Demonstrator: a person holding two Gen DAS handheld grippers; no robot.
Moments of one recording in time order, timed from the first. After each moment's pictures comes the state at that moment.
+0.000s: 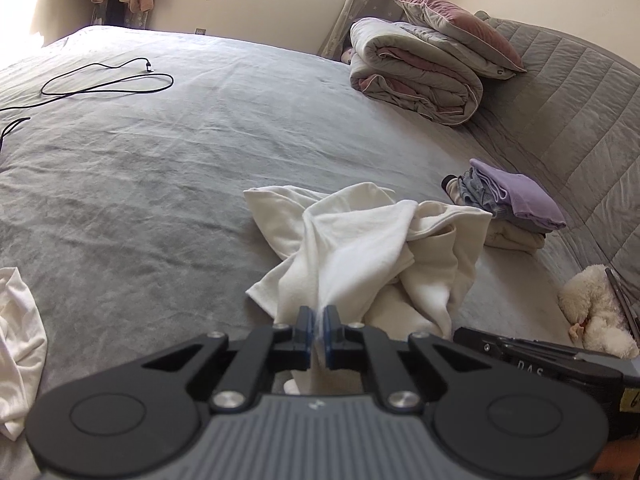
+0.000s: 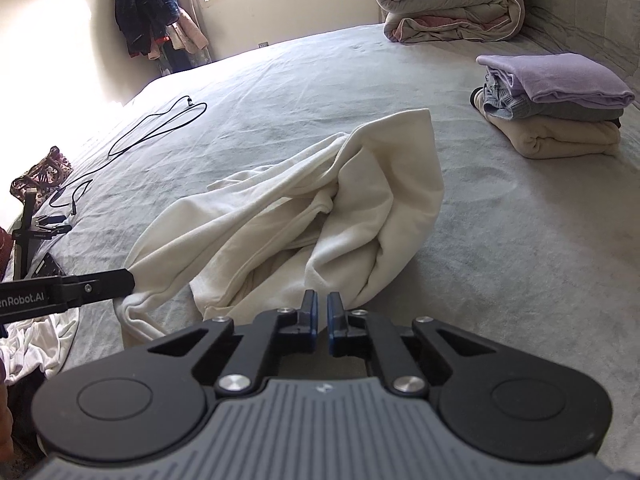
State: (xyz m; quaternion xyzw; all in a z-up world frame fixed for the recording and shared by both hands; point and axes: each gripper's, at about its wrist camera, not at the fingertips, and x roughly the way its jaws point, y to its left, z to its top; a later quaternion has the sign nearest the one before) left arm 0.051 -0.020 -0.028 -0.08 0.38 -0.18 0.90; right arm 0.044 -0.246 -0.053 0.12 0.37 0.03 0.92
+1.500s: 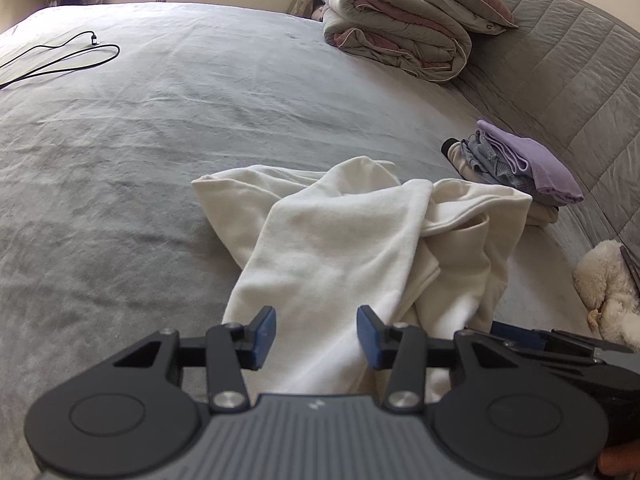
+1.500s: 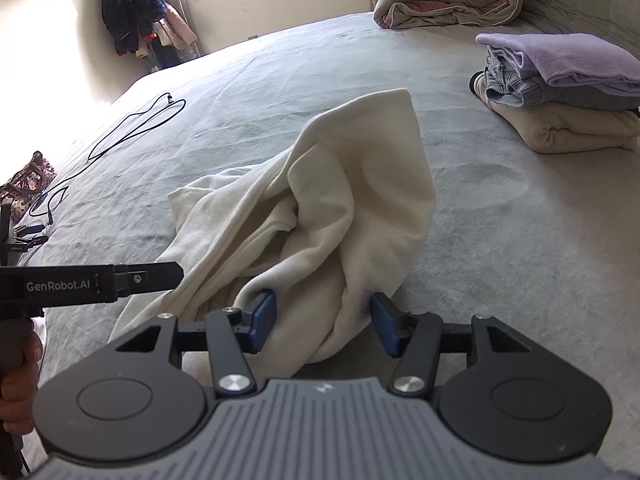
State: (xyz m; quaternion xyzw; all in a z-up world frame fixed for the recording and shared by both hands) left arm 0.134 -0.057 -0.067 -0.06 0.43 -0.22 0.87; right arm 0.085 -0.264 -0.080 0.13 0.38 0.02 0.91
